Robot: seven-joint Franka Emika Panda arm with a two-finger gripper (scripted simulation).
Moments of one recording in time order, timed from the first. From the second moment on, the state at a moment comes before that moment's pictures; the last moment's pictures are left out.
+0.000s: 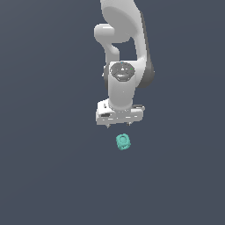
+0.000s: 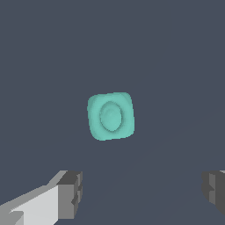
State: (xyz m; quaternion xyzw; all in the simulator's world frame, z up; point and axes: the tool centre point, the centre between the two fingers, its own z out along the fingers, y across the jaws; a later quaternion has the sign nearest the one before) arm 0.010 0.030 0.145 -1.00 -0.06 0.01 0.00
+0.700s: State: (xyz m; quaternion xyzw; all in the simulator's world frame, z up) arm 0.045 0.056 0.093 -0.99 -0.12 0.00 0.00
